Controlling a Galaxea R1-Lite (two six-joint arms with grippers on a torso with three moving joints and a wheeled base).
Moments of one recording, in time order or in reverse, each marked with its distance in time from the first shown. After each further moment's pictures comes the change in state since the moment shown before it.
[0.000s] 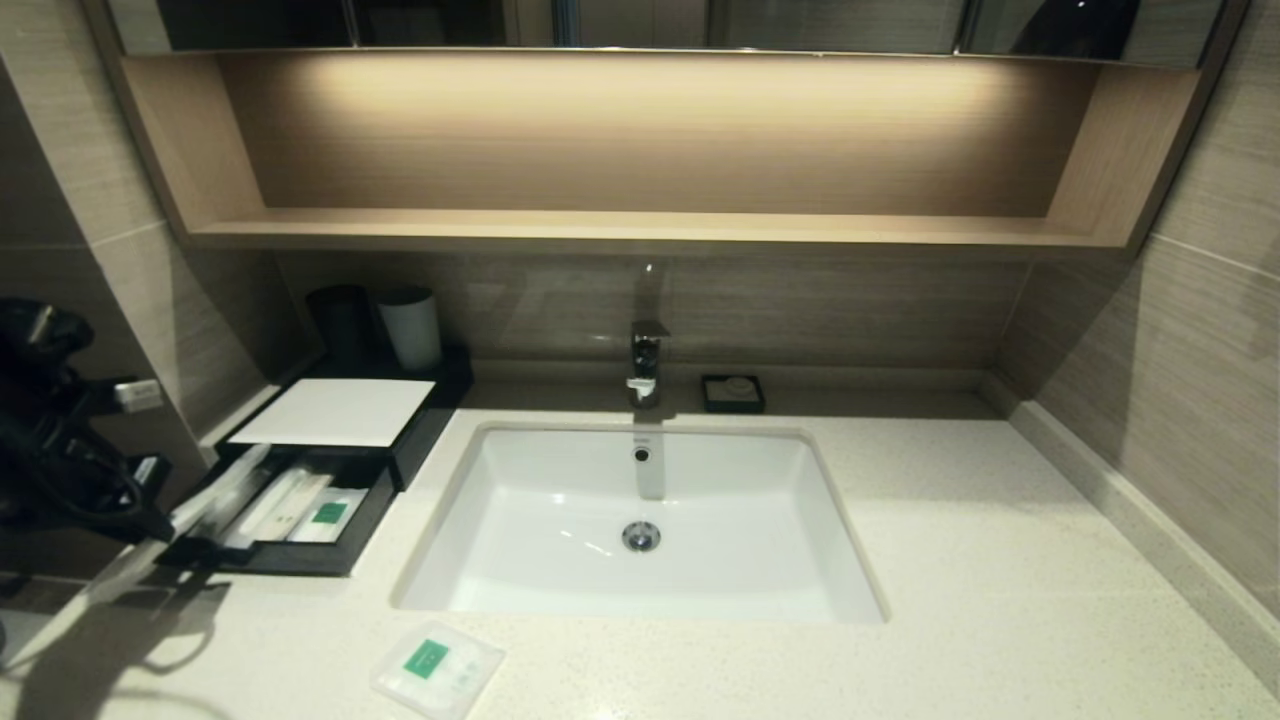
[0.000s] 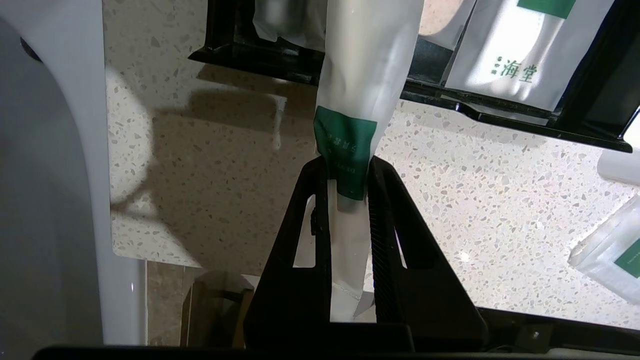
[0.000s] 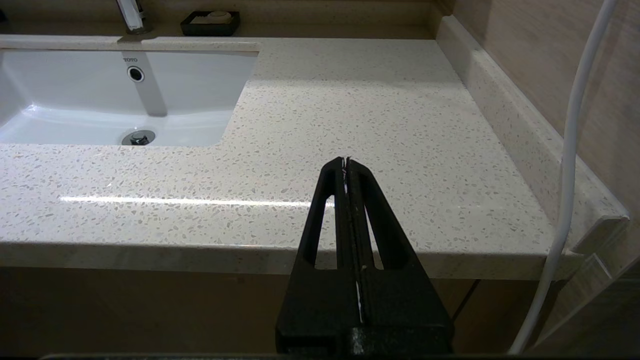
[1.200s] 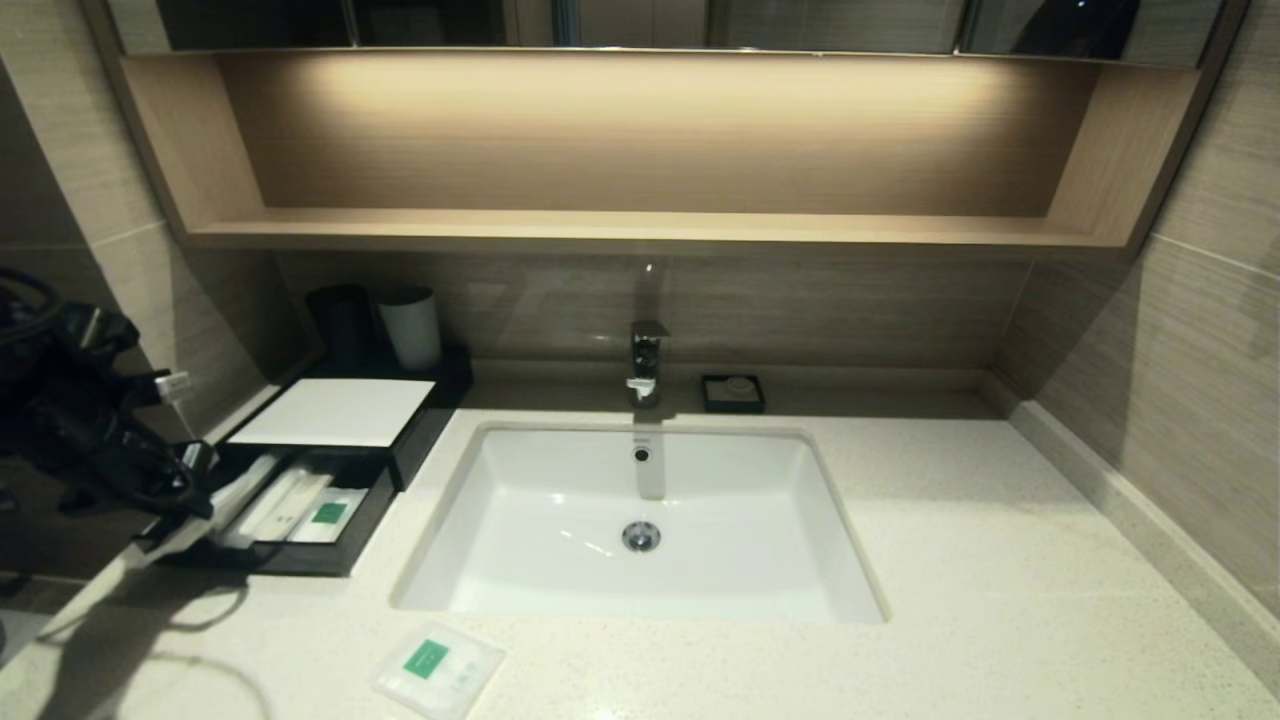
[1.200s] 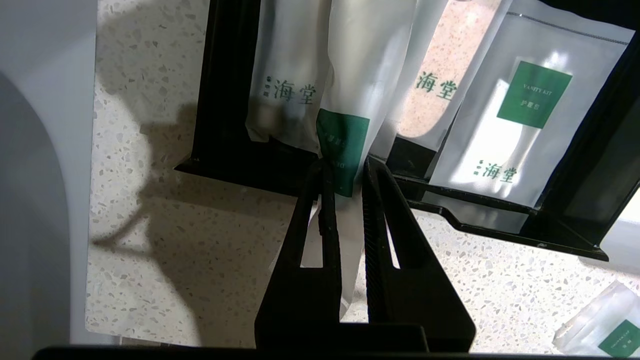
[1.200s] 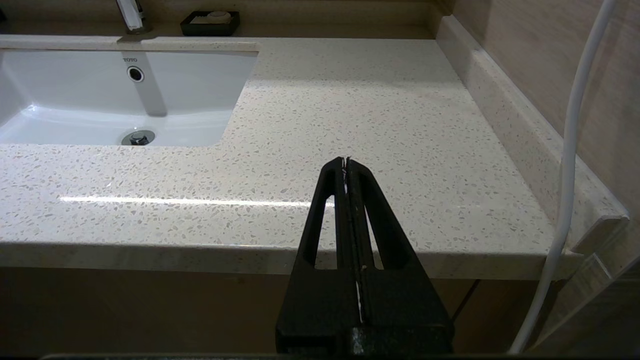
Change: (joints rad) left arm -0.040 0.083 -0.012 -0.153 -0.005 -0.093; right arm 0.000 0.000 0.000 0.000 0.000 0.000
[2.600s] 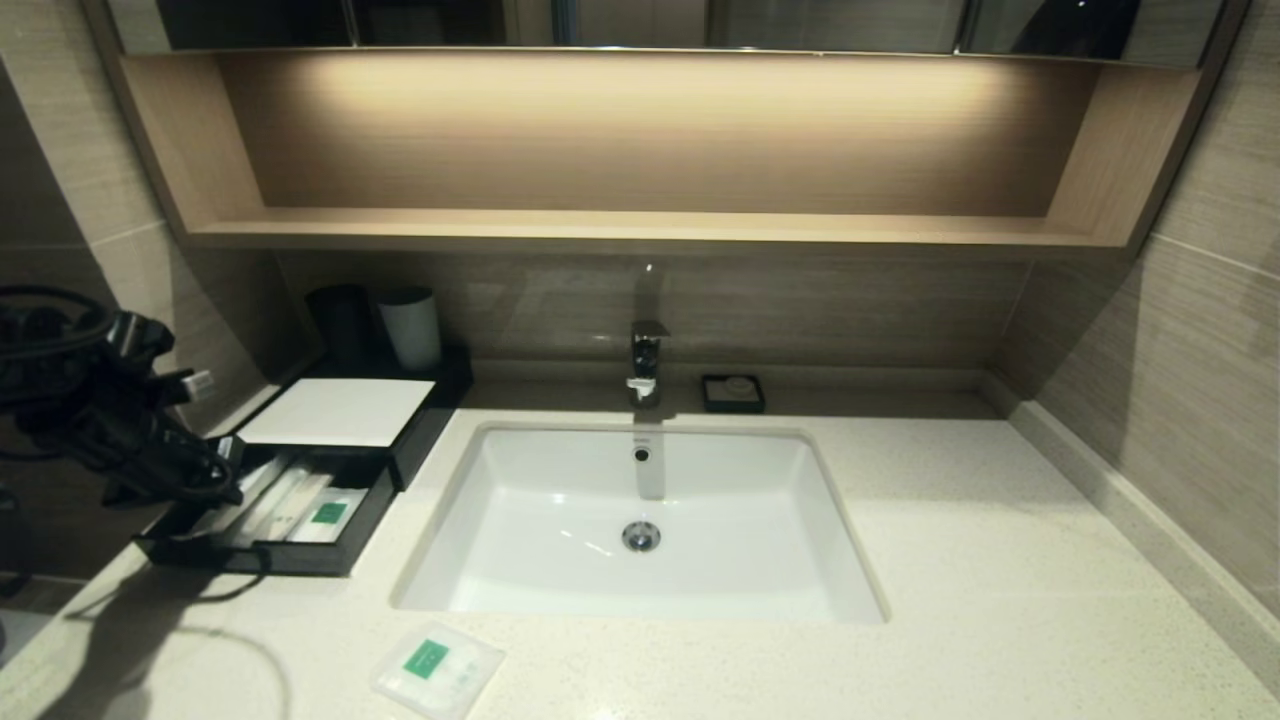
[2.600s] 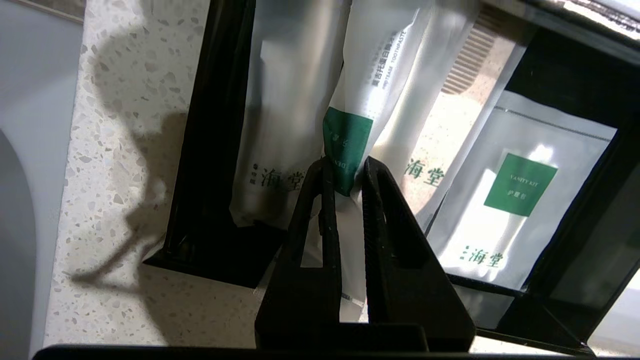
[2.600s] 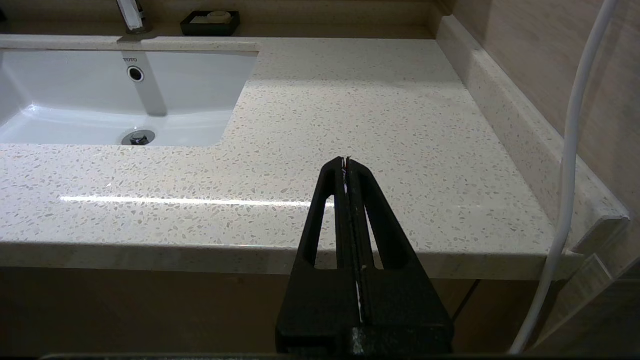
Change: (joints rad) left arm -0.030 0.069 -0.001 -0.142 0.004 -0.095; right arm 0.000 0.000 0.000 0.000 0.000 0.000
